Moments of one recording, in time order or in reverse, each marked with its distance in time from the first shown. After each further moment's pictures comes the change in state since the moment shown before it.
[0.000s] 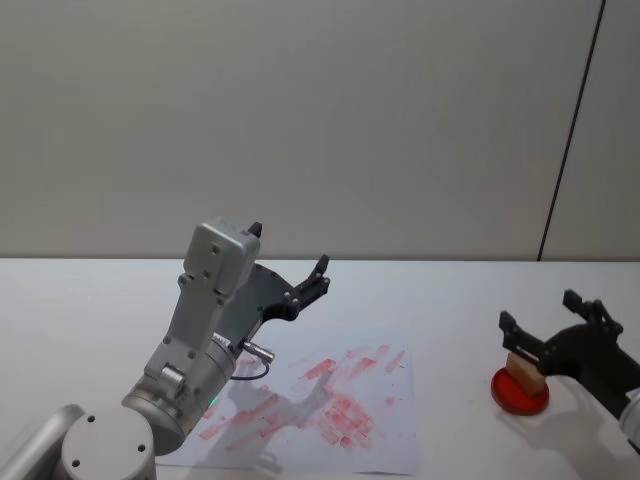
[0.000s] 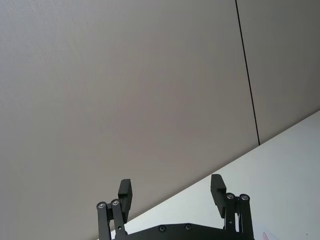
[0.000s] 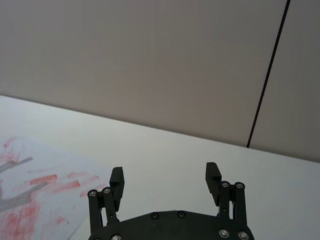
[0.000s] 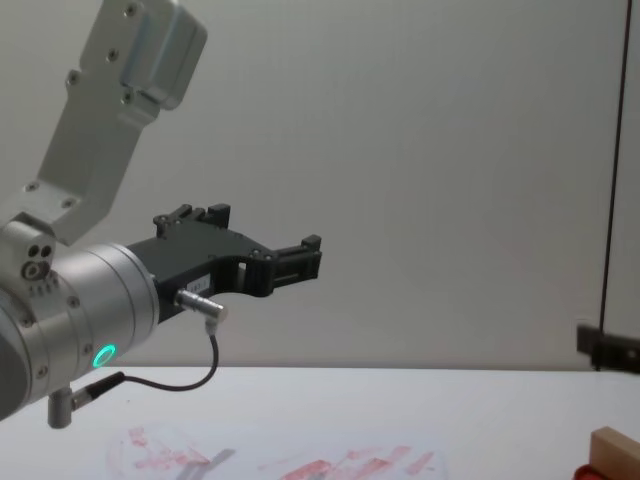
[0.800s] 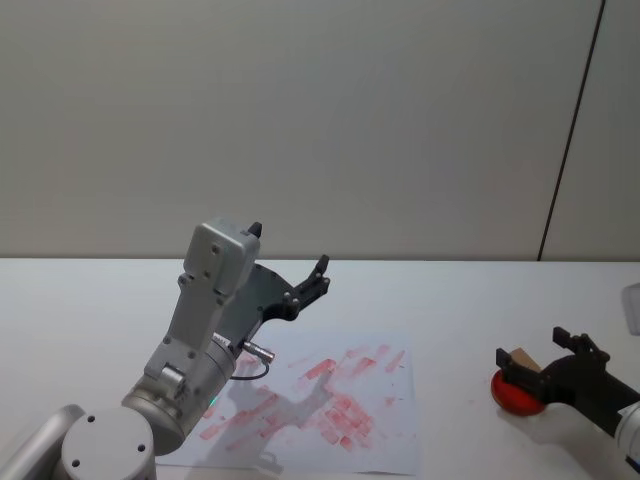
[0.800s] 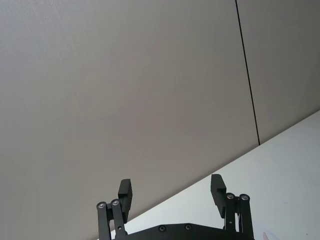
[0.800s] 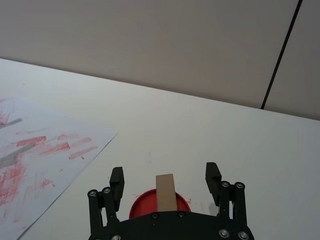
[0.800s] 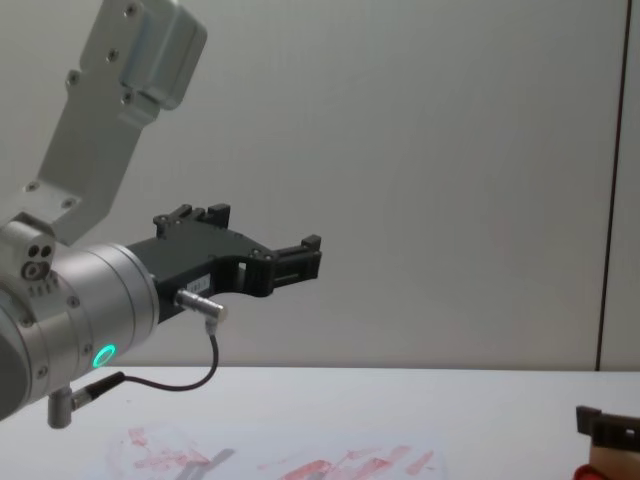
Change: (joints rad) left arm 0.000 0.000 0.000 0.000 0.000 0.000 0.000; right arm 0.065 -0.005 -0.002 0.159 -0.006 0.062 0.112
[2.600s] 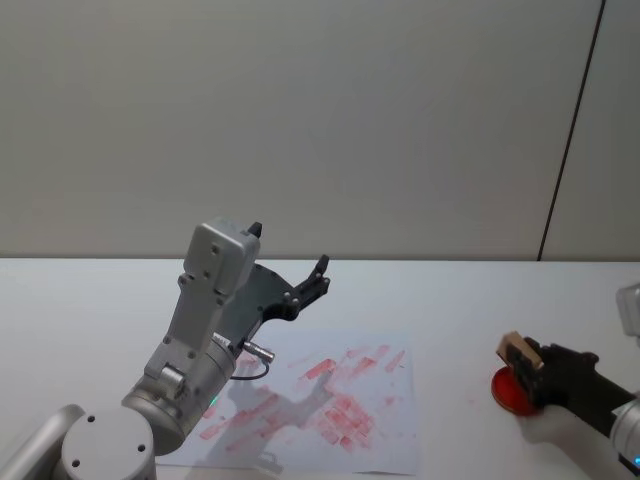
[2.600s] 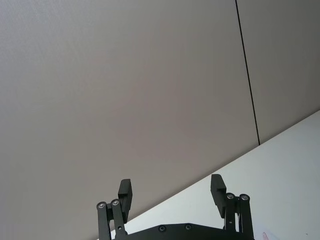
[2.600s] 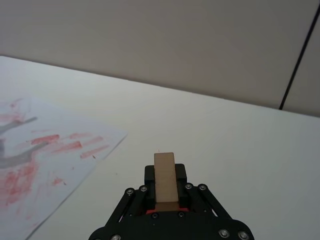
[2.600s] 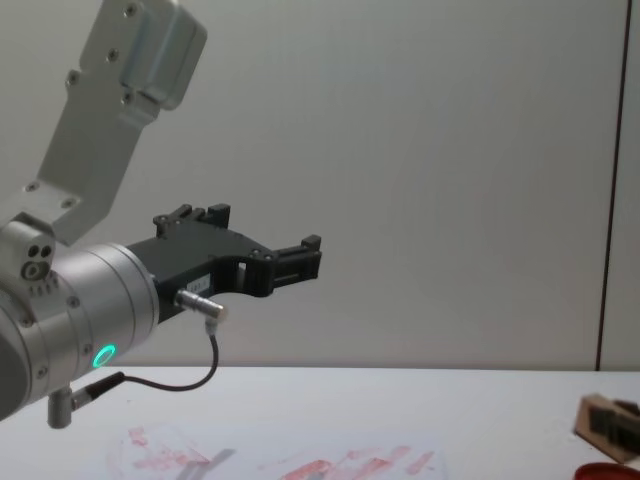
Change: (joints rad) left arm 0.000 0.000 0.000 0.000 0.000 0.000 0.000; right arm 0.031 -0.005 -0.003 0.061 0.014 -0.013 0.074
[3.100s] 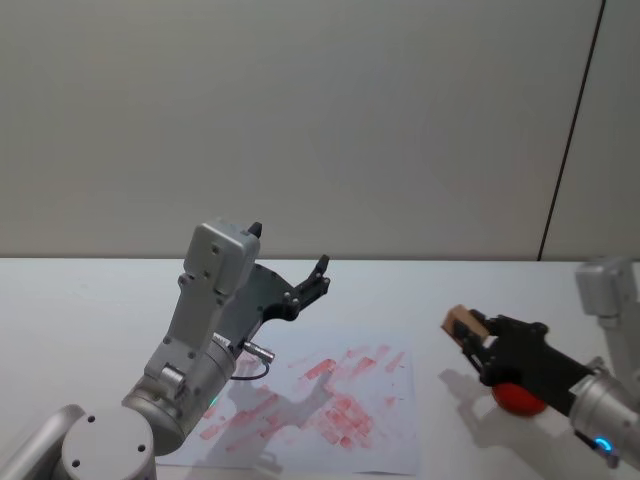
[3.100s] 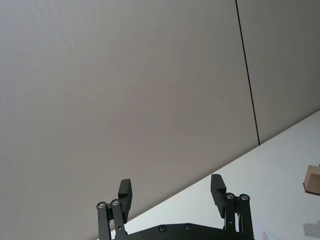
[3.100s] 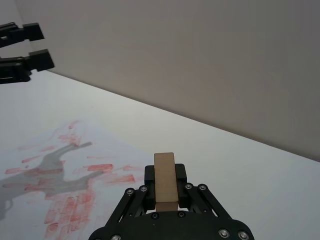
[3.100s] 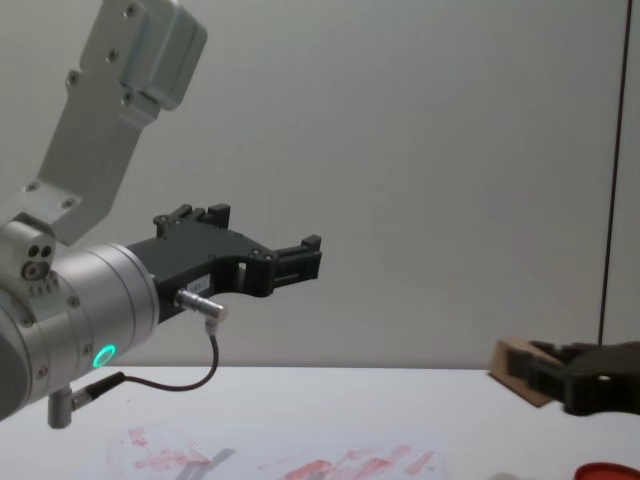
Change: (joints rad) left arm 0.000 0.000 0.000 0.000 0.000 0.000 0.000; right arm 0.038 -0.036 -0.038 -0.052 -0.037 -0.042 0.093
